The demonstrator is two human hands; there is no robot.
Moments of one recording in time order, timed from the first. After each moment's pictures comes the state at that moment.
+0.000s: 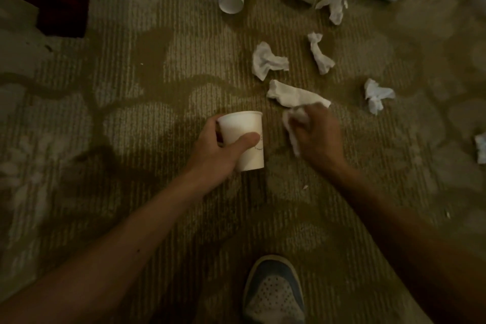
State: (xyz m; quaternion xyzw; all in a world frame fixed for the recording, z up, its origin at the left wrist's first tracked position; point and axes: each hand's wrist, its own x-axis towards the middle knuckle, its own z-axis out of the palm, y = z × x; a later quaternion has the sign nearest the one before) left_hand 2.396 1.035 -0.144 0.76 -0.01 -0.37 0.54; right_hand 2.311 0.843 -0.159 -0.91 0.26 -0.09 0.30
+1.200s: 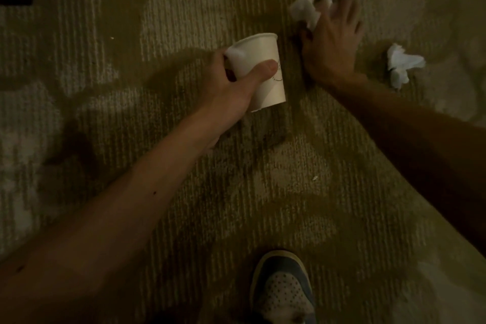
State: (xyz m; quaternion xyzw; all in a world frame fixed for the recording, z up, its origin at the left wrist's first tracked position) left_hand 2.449 0.974 -0.144 0.74 -0.02 -0.38 0.55; right_hand 2.412 0.773 -0.187 -0.95 0.31 -0.01 0.07
